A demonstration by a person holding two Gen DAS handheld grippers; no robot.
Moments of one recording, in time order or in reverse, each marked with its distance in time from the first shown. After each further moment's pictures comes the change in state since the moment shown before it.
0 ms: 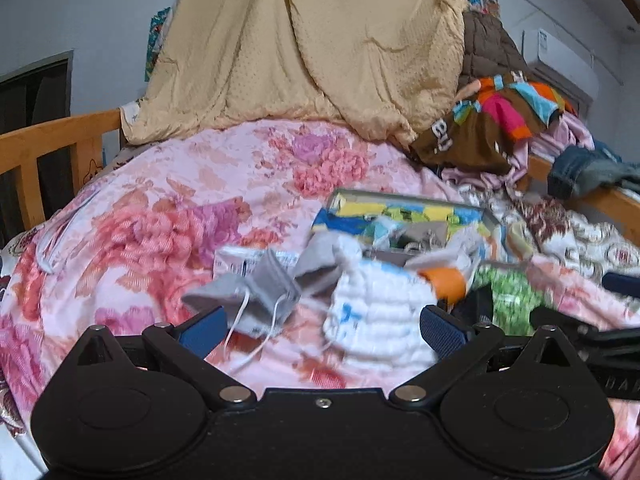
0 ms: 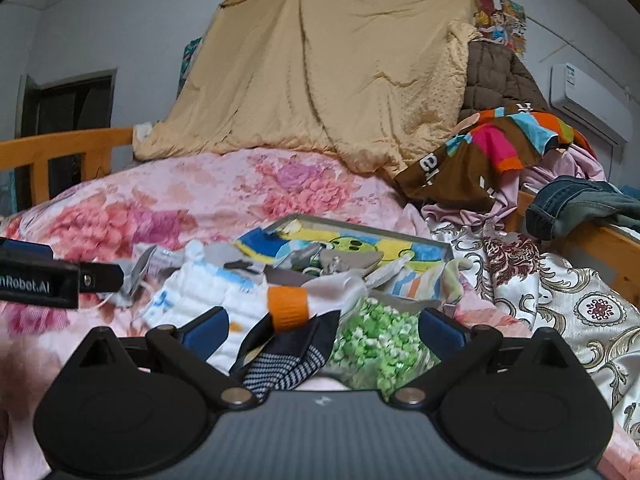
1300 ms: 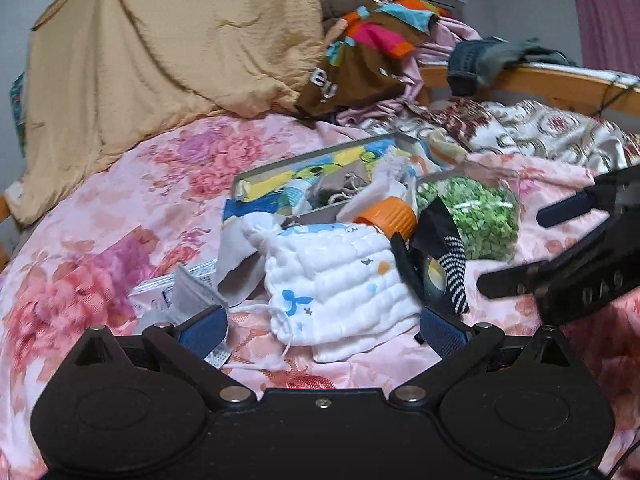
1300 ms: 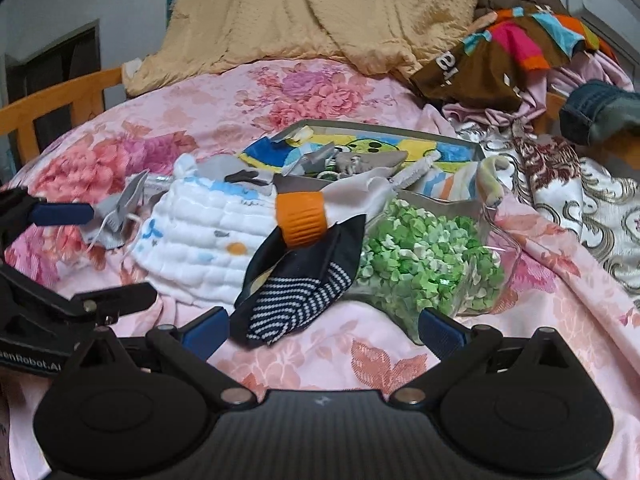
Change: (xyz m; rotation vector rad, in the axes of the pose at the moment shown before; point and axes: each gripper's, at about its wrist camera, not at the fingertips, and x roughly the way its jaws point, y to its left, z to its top) left arm 0.060 -0.018 -0.011 0.424 0.052 -0.232; right arm 0.057 -0.005 -0.018 0.105 0.280 0.065
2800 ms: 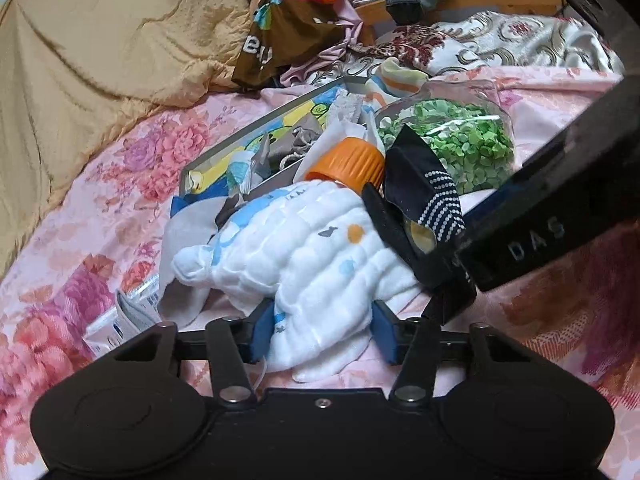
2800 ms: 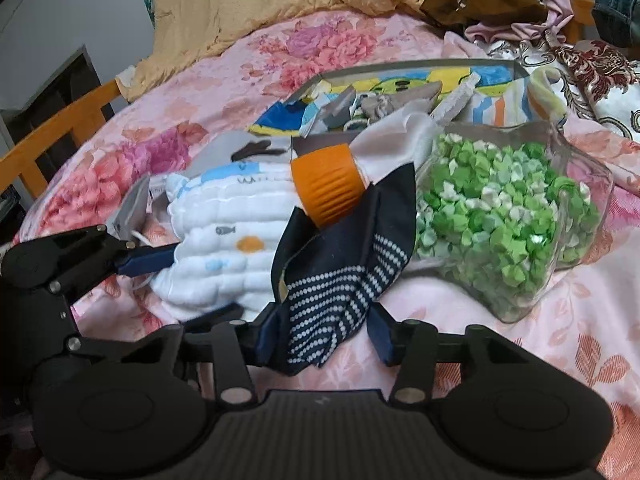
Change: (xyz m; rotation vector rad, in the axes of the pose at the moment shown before) left arm 0.061 -0.025 -0.002 0.220 0.110 -0.037; right arm 0.064 -0.003 0.006 0.182 0.142 0.176
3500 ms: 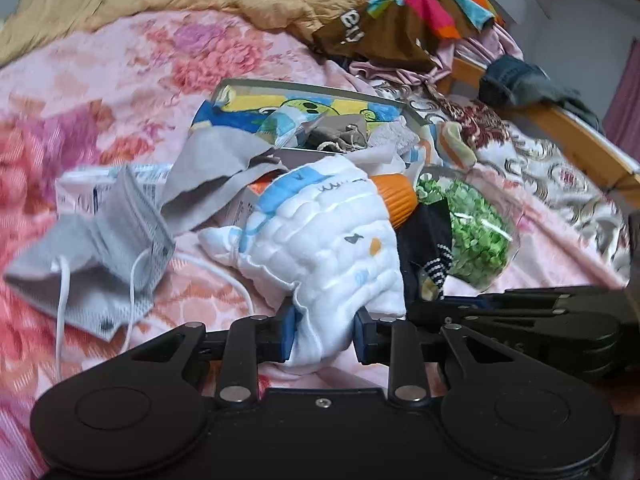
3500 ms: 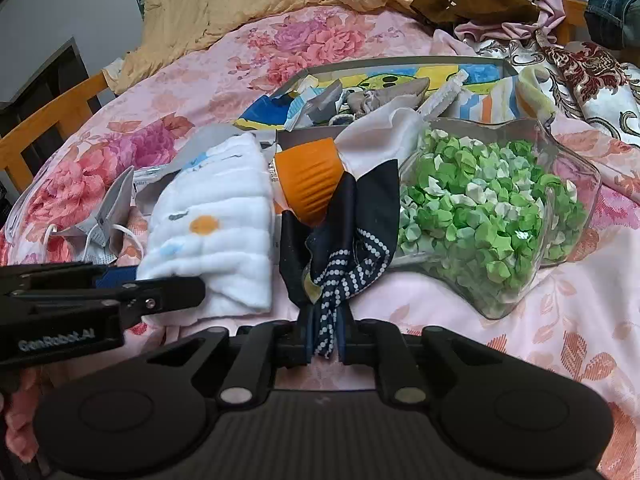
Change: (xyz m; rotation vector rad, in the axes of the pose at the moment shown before) left arm -0.010 0.048 -0.009 -0.618 0.045 -0.200; right arm 0.000 -0.001 -0.002 -0.005 0.004 -0.050
